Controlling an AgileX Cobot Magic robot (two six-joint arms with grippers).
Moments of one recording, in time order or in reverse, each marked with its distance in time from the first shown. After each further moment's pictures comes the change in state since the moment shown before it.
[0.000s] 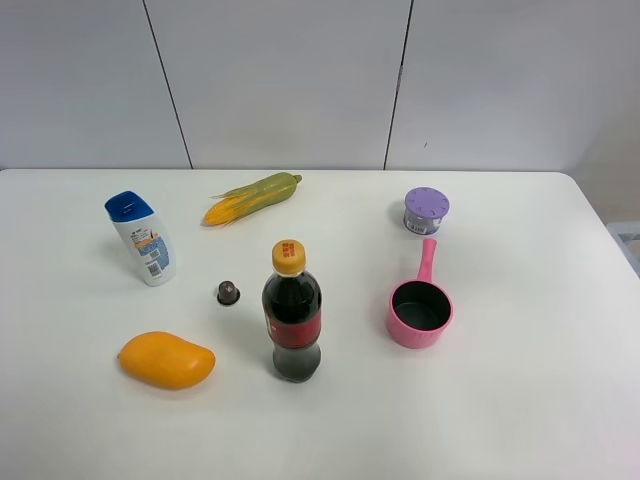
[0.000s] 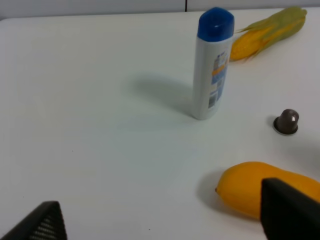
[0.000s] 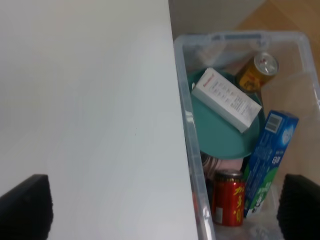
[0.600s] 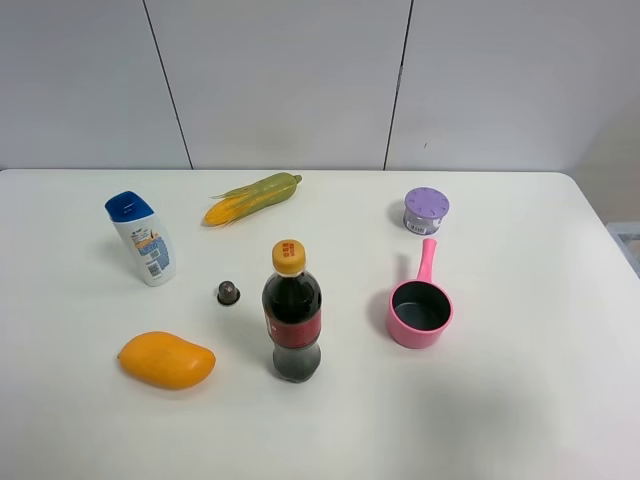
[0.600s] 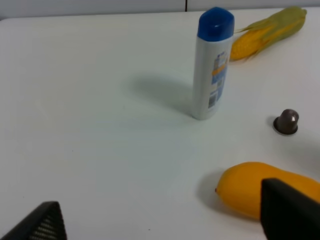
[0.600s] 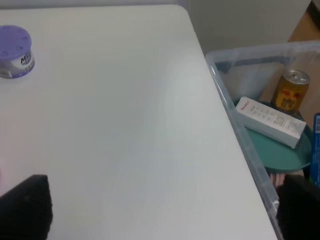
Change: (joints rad) left arm 0.000 0.000 0.000 0.000 0.000 0.000; right arm 0.000 -0.950 0.732 0.109 -0.196 0.097
